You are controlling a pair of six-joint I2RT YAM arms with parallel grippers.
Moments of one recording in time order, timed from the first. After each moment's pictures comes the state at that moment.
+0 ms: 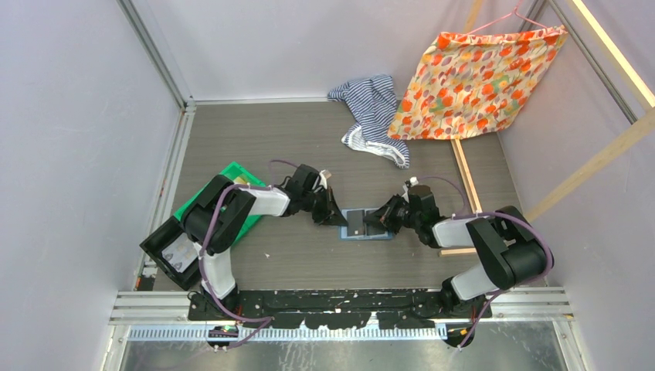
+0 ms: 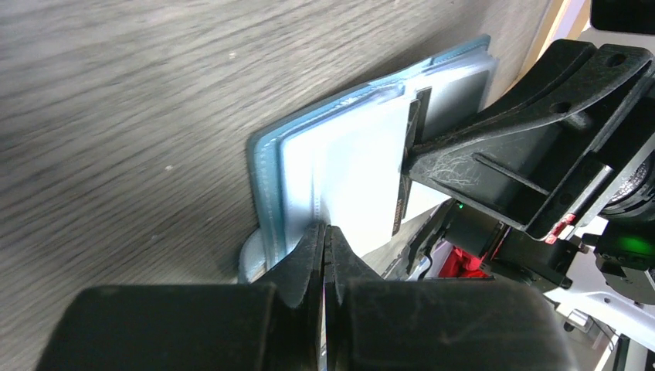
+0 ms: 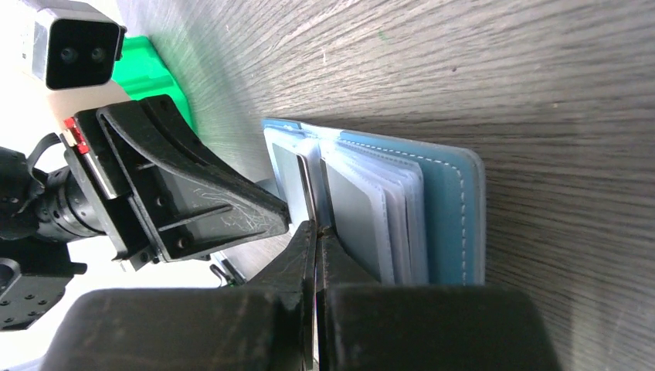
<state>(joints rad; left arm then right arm) -0.64 1.87 0.89 0.12 0.59 -0.90 0.38 1.47 0.34 0.49 -0.44 1.10</state>
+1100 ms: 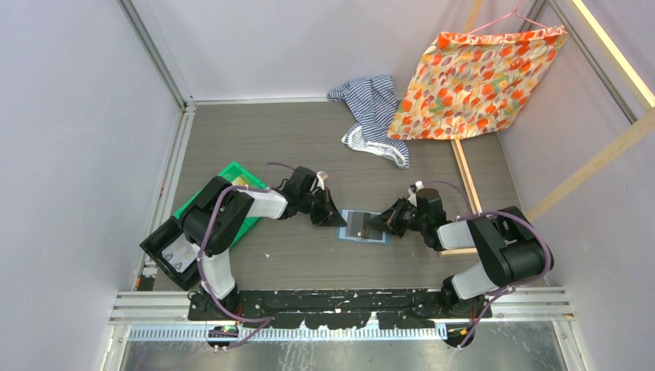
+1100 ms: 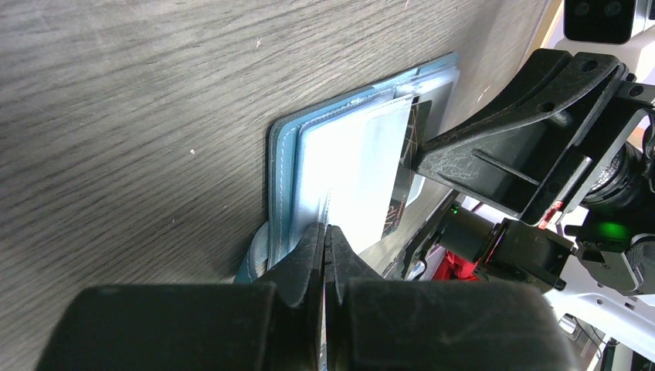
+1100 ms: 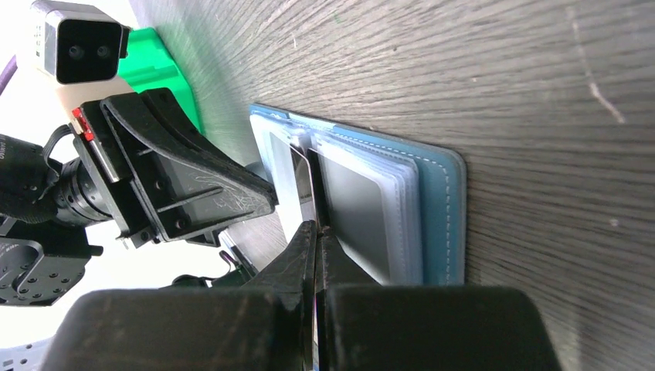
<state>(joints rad) -0.62 1.84 0.84 0.17 0.58 -0.94 0.29 1.49 0.28 0.56 -0.55 1.10</state>
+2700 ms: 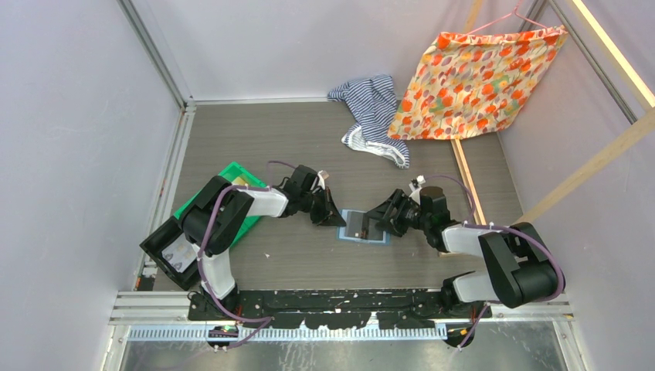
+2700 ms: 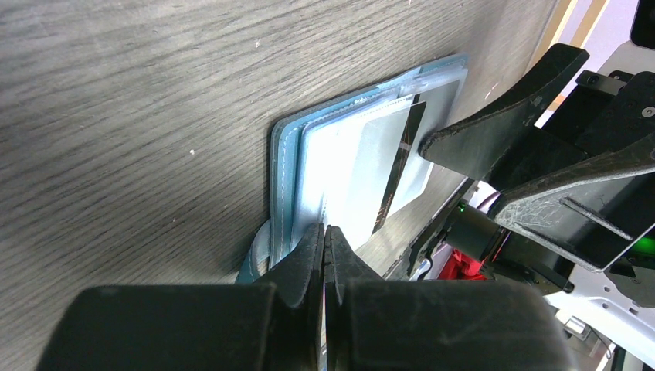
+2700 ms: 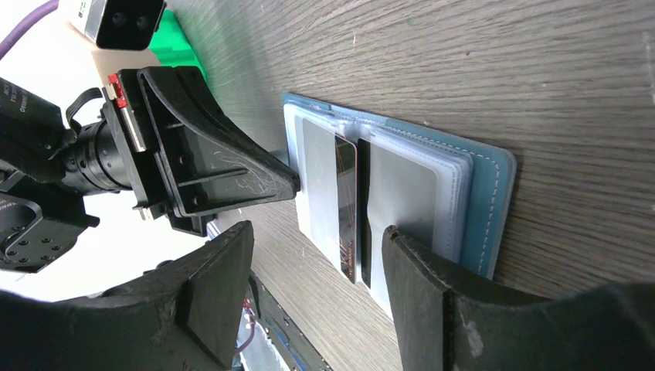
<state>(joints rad) -0.62 1.84 0.87 0.12 0.58 -0.91 0.28 1.36 0.28 0.48 -0.55 1.00</state>
